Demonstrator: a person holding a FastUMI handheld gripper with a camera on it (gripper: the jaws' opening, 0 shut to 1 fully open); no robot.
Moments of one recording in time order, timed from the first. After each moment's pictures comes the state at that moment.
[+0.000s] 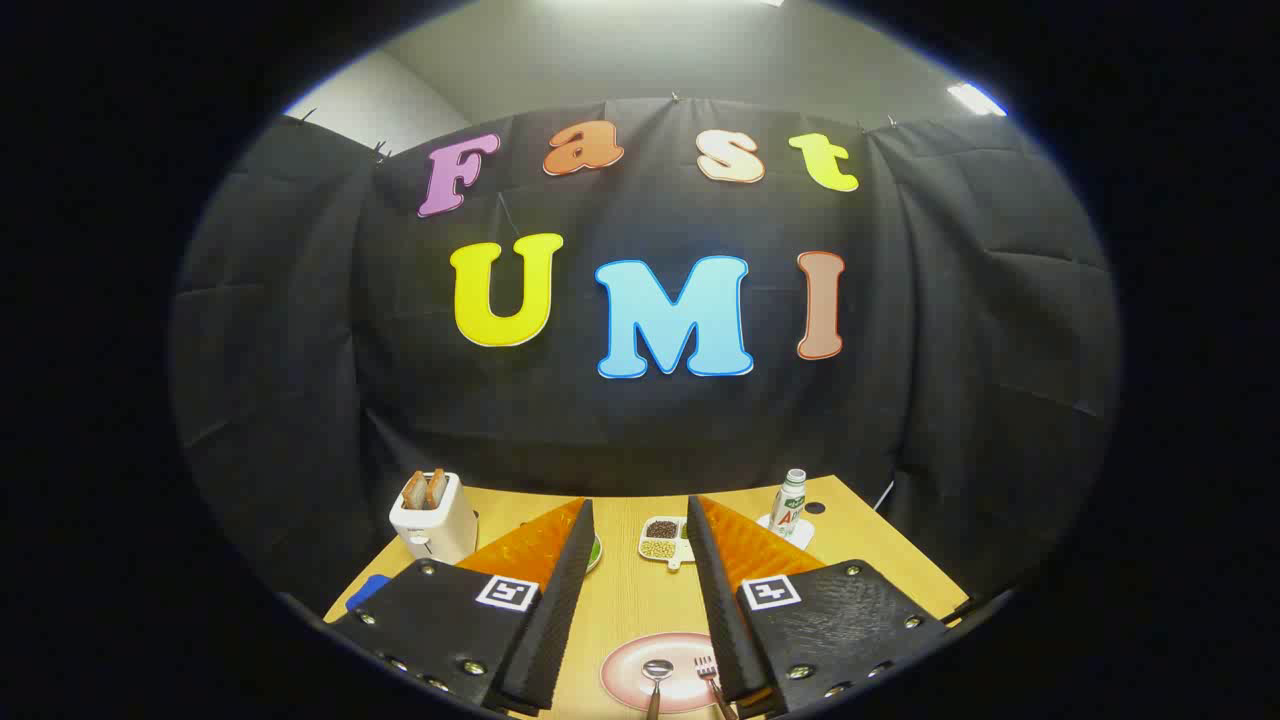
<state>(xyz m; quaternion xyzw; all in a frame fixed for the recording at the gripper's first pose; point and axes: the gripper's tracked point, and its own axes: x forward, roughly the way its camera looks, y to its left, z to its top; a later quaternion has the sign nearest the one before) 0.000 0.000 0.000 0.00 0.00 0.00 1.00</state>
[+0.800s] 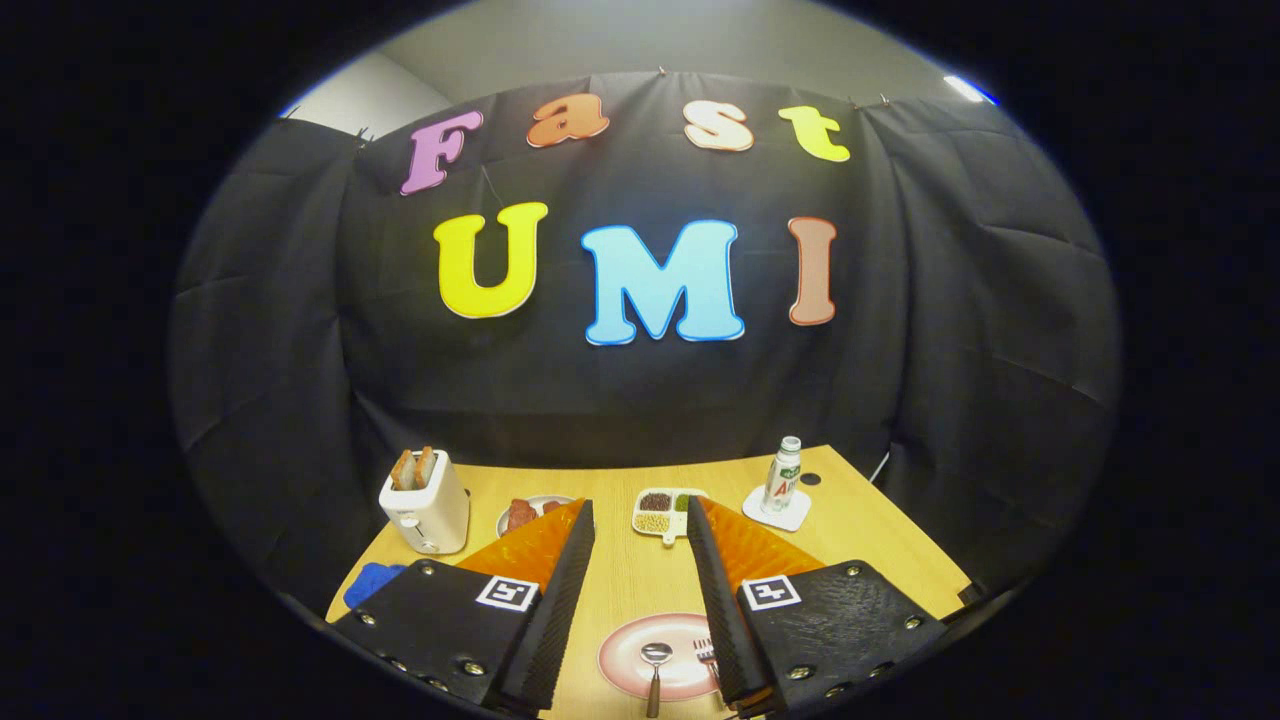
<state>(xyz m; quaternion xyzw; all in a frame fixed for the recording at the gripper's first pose) 0.005 -0.013 -0.036 0.01 0.07 -0.02 1.00</state>
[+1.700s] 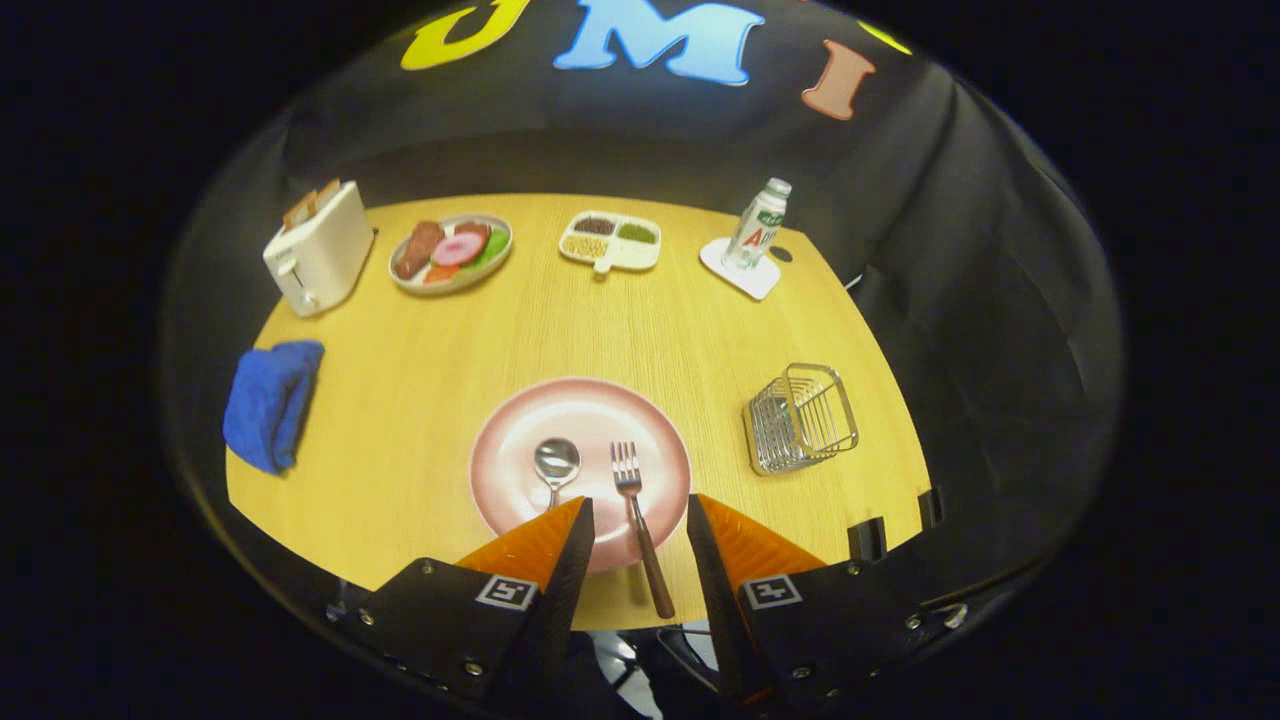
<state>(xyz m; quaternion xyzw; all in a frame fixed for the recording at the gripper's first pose) -0.023 -0.071 -0.272 -0.09 0.43 -0.08 0.90</state>
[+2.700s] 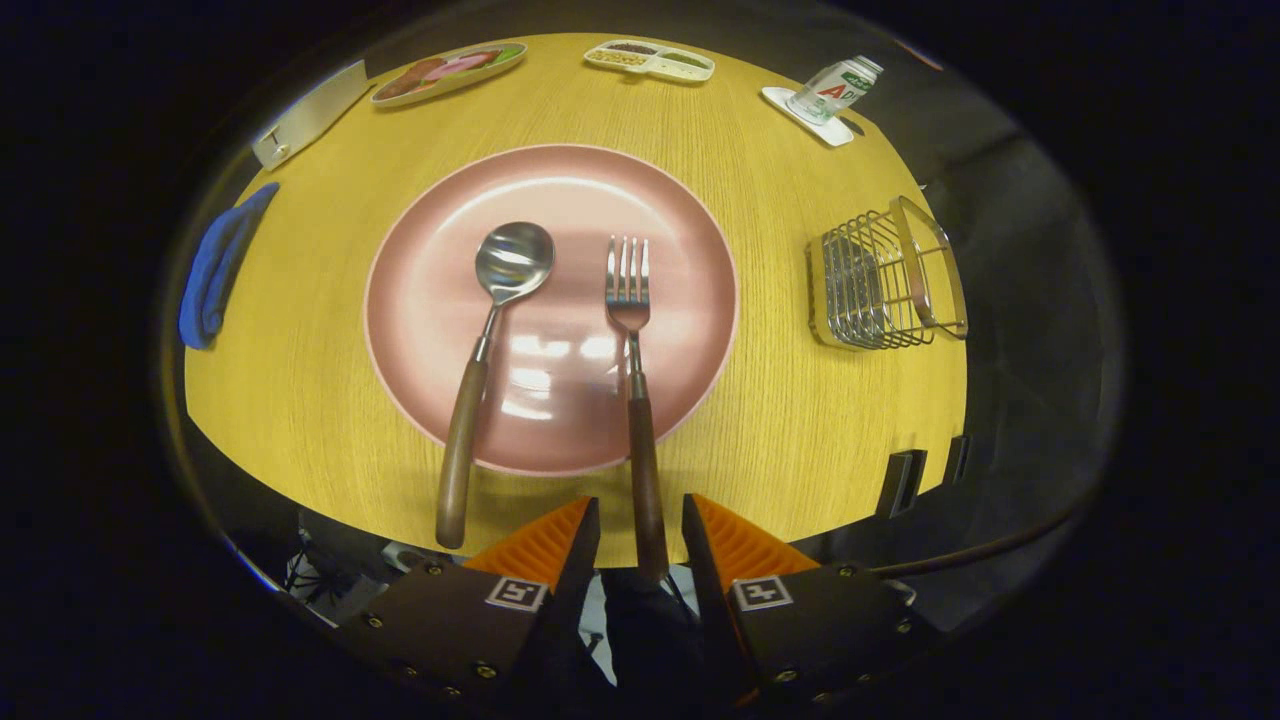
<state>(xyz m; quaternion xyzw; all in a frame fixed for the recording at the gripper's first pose) -0.074 -0.104 -0.381 -0.12 0.62 -0.06 0.78</state>
